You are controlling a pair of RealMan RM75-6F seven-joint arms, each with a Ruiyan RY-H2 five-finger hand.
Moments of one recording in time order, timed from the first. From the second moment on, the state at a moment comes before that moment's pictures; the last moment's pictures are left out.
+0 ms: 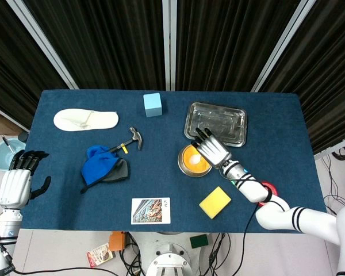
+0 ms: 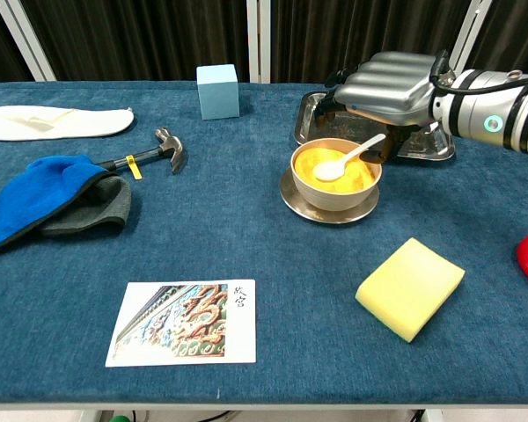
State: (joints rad) left arm -0.14 -1.22 -0.07 -1.58 1.46 1.50 -0.01; right arm 0.87 -1.47 0.14 -1.41 -1.28 0.82 -0.63
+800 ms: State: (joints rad) left arm -0.14 -1.23 -0.08 -1.58 1.46 1.48 -0.01; right arm 0.90 -1.50 0.10 -1.31 -1.31 0.83 -0.60
